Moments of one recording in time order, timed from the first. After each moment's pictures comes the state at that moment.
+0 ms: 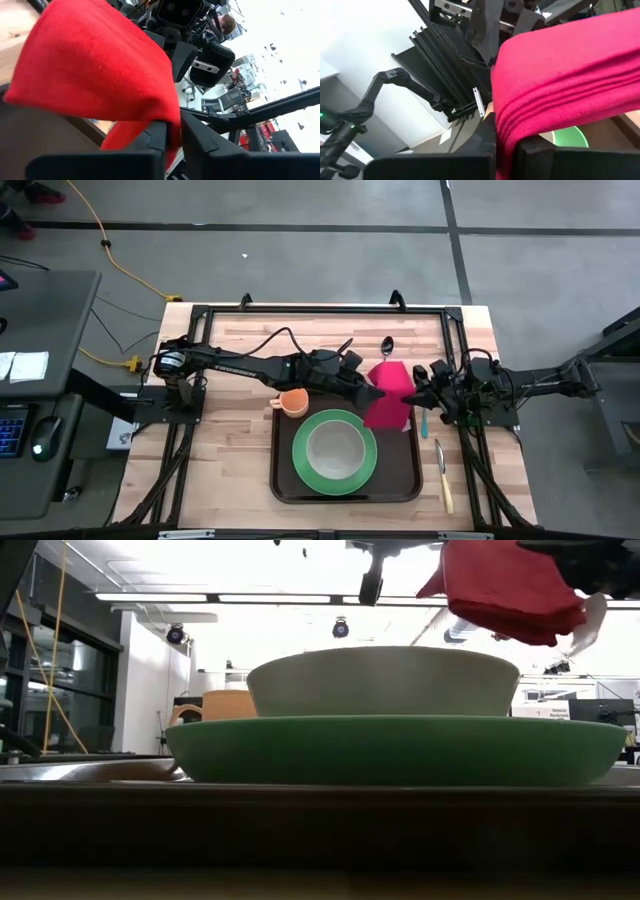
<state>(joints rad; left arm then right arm) -0.05 1.86 1.50 0.18 0.06 -0.96 0.05 0.38 0.21 0.22 -0.23 0.63</state>
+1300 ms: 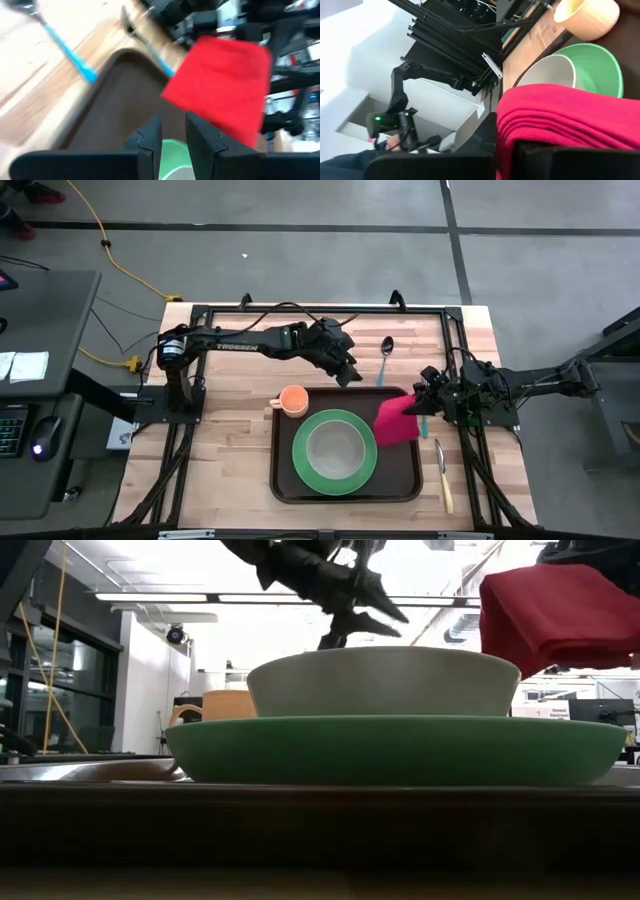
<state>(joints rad) 0.18 1.85 1.50 -0.23 0.35 -0.66 0.05 0.39 0.21 0.09 -0.35 1.02</state>
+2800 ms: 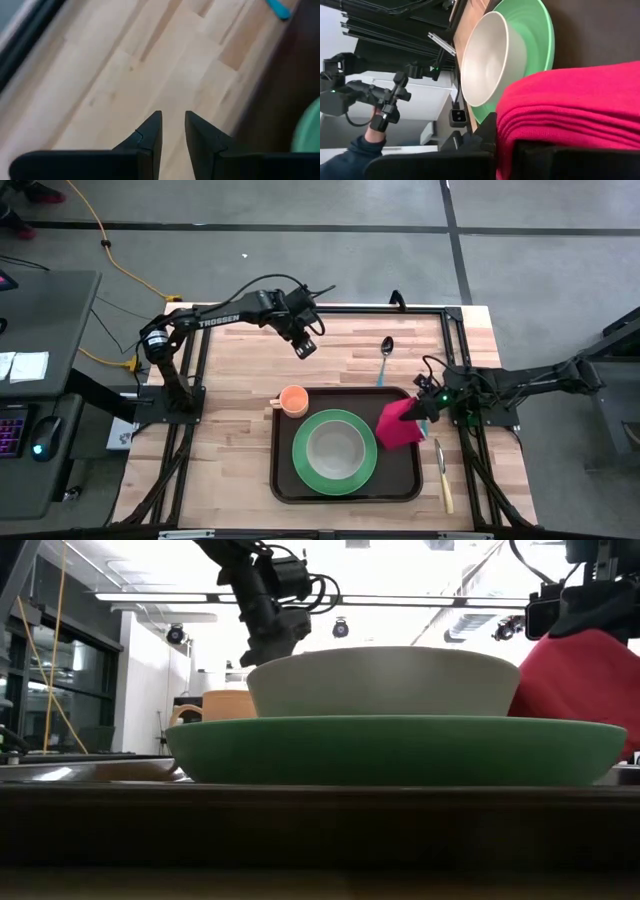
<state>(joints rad) 0.45 1.75 1.50 -0.86 0.06 -0.11 0.05 0.49 0.21 -0.10 -0.34 1.14</state>
